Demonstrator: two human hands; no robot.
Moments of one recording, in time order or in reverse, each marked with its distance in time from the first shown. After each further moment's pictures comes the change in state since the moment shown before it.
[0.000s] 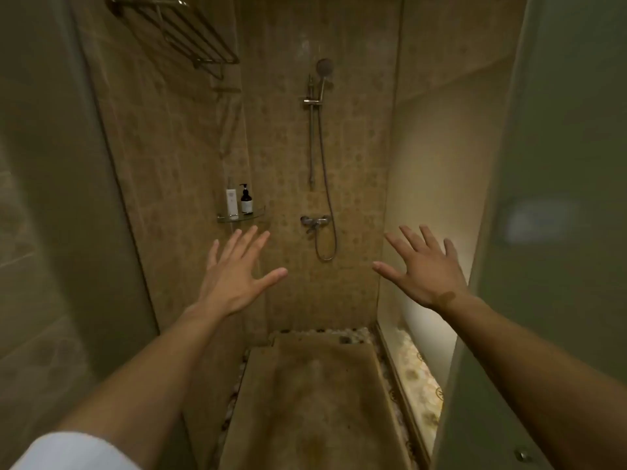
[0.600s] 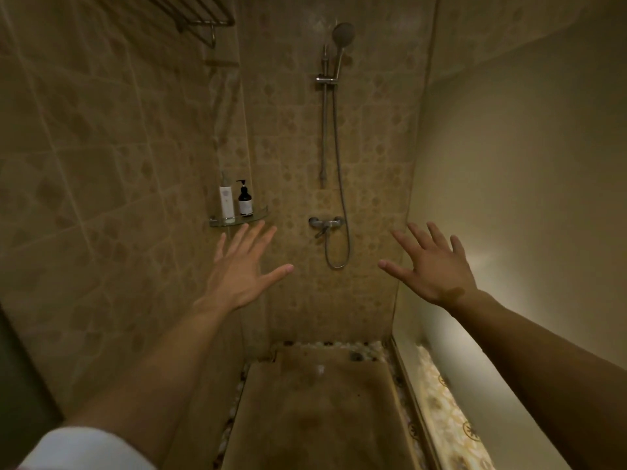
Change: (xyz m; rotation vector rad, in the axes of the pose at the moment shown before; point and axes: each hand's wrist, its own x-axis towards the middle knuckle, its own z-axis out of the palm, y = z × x) left_hand 0.204 -0.086 0.131 0.040 0.011 -0.016; right_hand 0.232 0.016 0.126 -0.053 -0.041 -0.005
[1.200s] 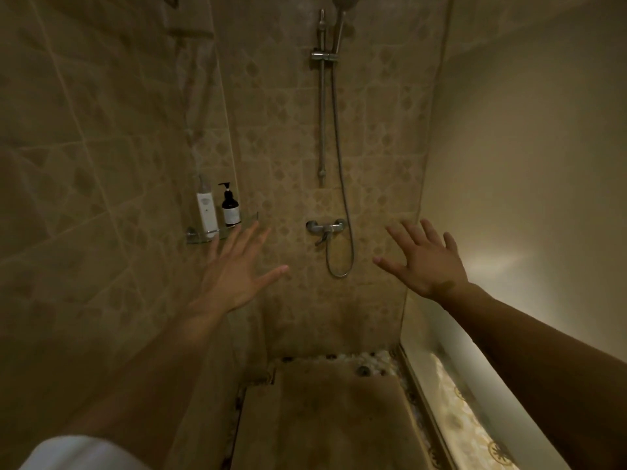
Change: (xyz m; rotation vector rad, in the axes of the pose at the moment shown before) left_hand 0.174 -0.104 0.118 -0.008 -0.005 0.034; right_hand 0.202 -0.029 0.111 0.030 -0.042 0.052
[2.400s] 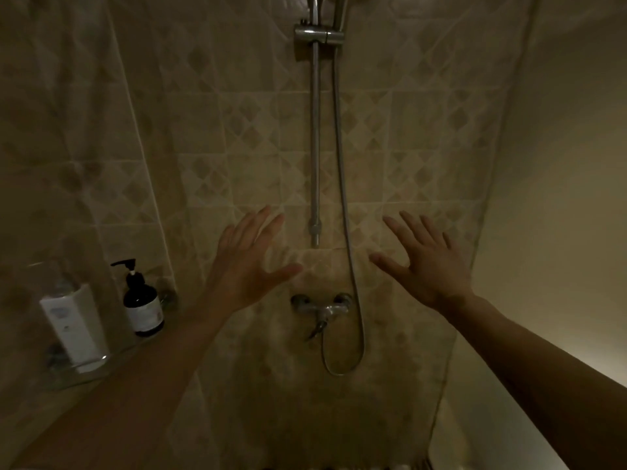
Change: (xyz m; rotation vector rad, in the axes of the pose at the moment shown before) left_hand 0.478 -0.036 0.230 -0.050 0.161 0.066; right_hand 0.493 0.103 0.141 0.164 0.187 -0.078
